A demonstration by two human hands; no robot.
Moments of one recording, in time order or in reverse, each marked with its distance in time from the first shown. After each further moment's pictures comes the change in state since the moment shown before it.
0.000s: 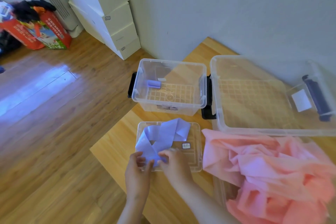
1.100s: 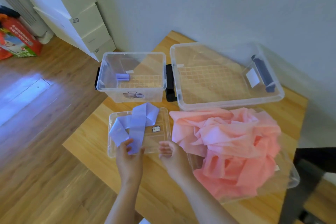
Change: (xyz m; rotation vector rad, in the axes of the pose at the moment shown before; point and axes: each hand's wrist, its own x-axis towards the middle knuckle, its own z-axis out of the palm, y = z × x) left_hand -0.050 0.020 0.045 -0.067 0.037 0.037; right_hand -0.072 0.050 -0.043 0.520 0.165 0.182
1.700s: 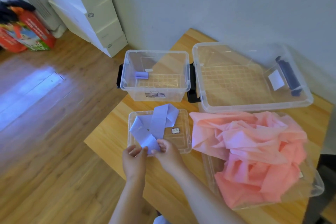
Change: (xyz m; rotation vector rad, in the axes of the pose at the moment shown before) left_hand 0.037 -0.012 -0.038 -0.226 -0.017 -0.363; right_hand 0.023 -0.024 0.071 0.003 -0.160 0.148
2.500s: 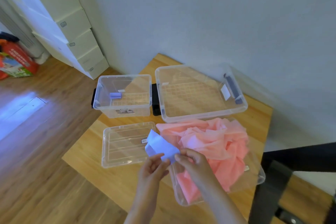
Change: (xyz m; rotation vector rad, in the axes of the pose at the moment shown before) left_hand -0.182 0.039 0.051 -0.131 -0.555 0.051; right_hand -0.149 -0.032 -0.169 0.273 0.124 -0.145
